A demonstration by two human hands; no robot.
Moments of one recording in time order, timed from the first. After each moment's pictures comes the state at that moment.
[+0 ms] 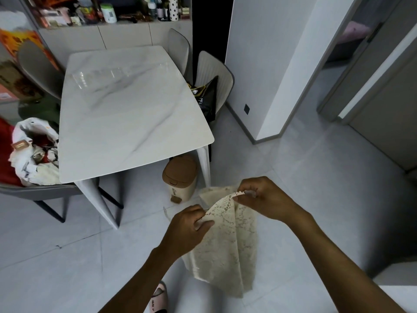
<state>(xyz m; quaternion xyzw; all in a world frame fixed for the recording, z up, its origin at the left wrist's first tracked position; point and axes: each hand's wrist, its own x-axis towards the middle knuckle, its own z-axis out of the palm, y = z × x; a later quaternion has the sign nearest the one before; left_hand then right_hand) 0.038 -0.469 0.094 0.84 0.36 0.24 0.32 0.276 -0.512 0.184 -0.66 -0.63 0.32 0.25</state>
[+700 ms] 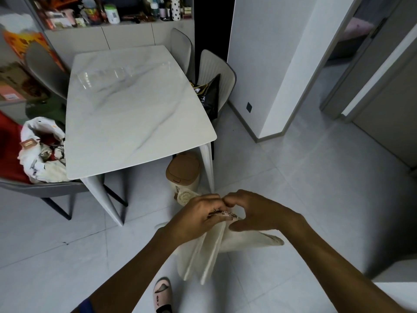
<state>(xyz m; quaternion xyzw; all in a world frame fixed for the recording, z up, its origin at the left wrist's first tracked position) 0.049 -0.466 0.142 0.88 0.19 0.23 0.37 0.245 -0.531 0.173 -0.58 -0.71 0.39 0.12</state>
